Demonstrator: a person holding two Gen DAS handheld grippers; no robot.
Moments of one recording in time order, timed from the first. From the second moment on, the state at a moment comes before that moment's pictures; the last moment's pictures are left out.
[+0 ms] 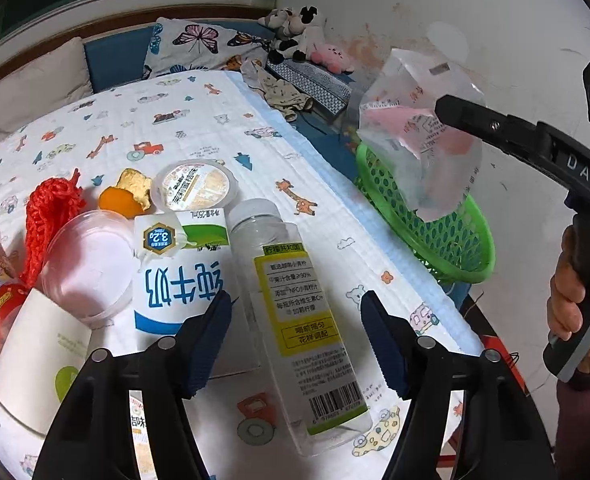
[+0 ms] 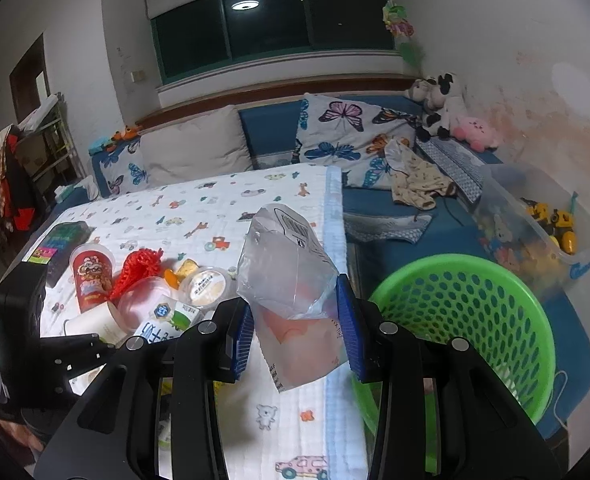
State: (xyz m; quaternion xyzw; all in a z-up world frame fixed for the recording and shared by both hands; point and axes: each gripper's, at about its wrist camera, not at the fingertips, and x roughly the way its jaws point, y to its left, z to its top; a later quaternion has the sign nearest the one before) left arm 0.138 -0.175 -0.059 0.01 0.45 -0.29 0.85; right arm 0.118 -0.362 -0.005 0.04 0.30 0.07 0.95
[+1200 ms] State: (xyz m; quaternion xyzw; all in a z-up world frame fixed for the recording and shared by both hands) left arm 0.167 -0.218 -0.074 0.09 0.48 -0.23 0.84; right arm 0.098 -0.412 -0.025 0.07 0.31 0.02 0.95
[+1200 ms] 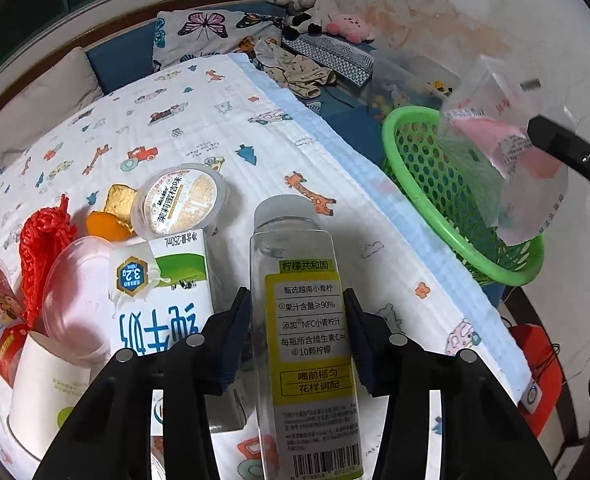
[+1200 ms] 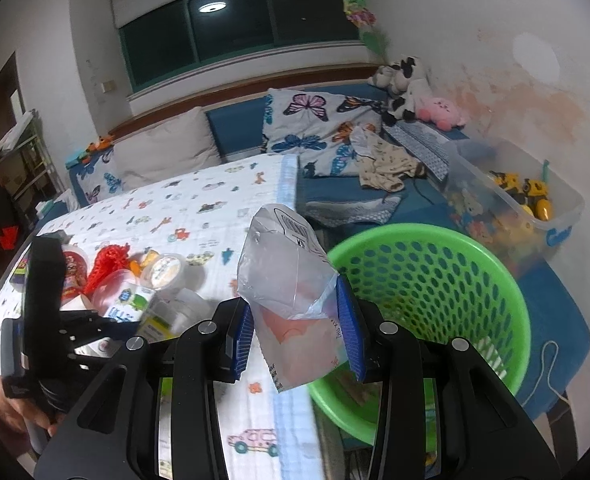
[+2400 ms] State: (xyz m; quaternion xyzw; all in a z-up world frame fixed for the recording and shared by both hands) left arm 0.174 -0.322 0.004 0.07 0.43 -0.37 0.82; right arm 0.060 -0.496 -0.050 0.10 0.32 -0.08 0.94
